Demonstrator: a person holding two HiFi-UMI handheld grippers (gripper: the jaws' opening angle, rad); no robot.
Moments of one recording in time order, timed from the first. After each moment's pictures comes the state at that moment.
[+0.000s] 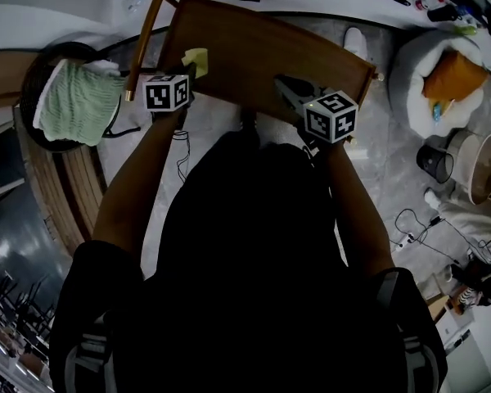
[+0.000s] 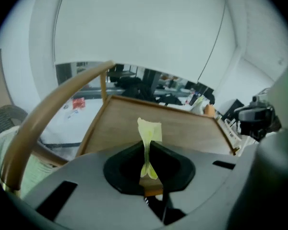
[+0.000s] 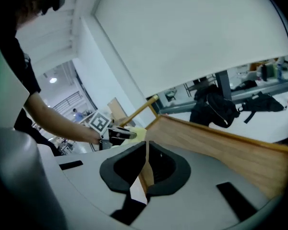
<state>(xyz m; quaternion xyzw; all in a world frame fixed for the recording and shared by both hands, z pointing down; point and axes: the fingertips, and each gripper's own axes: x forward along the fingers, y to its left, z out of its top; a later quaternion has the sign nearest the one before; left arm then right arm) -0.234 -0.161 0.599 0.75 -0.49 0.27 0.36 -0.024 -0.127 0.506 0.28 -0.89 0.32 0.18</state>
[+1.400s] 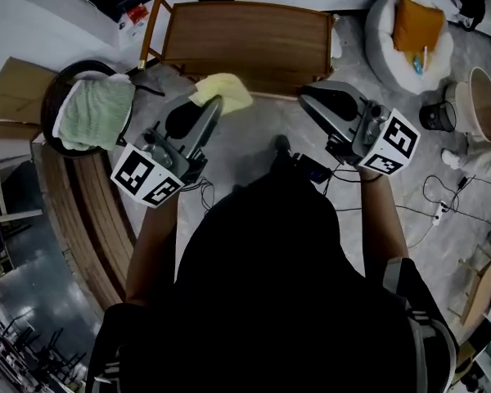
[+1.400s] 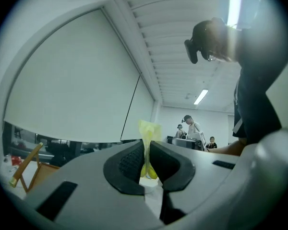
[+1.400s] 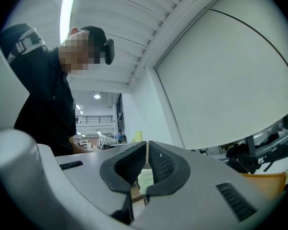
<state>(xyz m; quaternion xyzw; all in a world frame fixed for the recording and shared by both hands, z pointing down) -0.103 0.185 0.225 0.96 -0.26 -0.07 0.10 0.026 0.195 0.219 0.20 -0.97 0.09 -0.09</state>
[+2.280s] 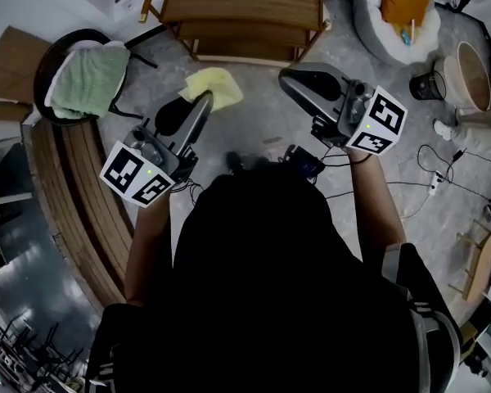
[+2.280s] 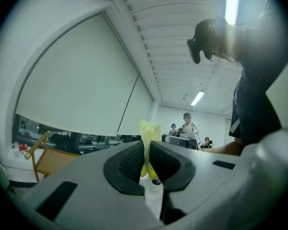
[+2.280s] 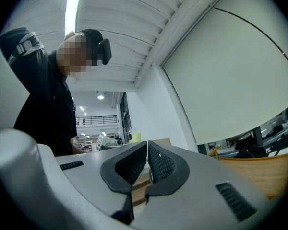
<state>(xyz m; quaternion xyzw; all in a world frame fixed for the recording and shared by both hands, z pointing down) -0.150 0.347 0.218 0.96 -0.25 -0.06 0.12 -0.036 0.341 0.207 0.18 -0.97 0.10 -0.09</state>
